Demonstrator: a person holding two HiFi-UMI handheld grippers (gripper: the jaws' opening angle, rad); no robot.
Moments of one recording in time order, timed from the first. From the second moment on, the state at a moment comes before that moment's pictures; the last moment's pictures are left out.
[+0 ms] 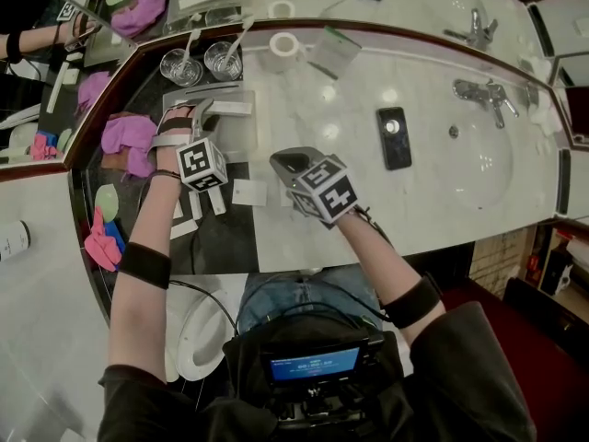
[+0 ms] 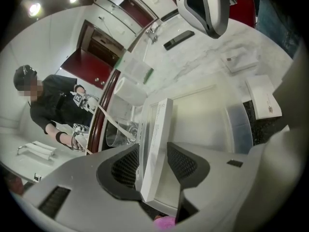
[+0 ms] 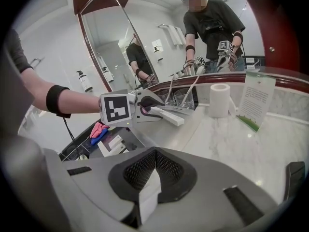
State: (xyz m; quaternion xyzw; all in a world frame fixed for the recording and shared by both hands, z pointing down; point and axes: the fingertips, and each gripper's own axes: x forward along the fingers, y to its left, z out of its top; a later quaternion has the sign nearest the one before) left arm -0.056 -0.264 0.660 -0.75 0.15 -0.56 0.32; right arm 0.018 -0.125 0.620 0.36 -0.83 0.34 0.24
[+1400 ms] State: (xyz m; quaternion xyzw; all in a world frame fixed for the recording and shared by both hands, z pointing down) left arm -0.074 -0.033 0.493 -0.85 0.39 -0.36 -0.01; right arm 0.067 -0.038 0.539 0.32 -0.88 0.26 0.25
